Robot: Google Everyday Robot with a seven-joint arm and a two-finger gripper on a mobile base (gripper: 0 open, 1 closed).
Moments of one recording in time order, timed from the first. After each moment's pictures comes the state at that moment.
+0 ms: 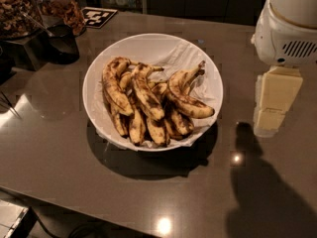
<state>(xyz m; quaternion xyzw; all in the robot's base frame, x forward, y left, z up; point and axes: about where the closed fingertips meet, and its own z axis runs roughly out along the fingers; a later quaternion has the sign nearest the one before) 0.431 -0.184 0.981 -0.62 0.78 -0.10 0.08</state>
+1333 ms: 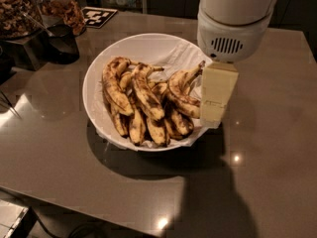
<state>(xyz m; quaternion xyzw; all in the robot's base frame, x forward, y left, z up) 0.445 -0.115 0.992 -0.58 0.80 -0.16 0.09</state>
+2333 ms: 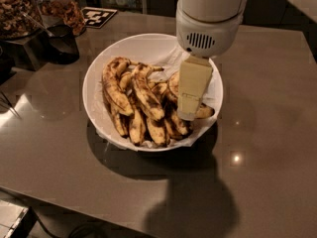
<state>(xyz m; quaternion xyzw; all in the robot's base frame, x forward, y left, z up) 0.466 -0.089 0.985 -0.55 0.82 -0.14 0.11</state>
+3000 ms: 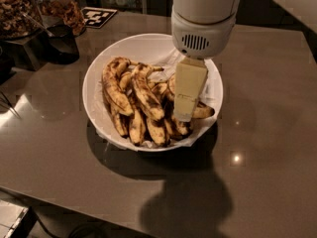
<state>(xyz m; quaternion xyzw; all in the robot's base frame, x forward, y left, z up) 0.468 -0.081 0.977 -0.56 0.81 -0.12 0.09</state>
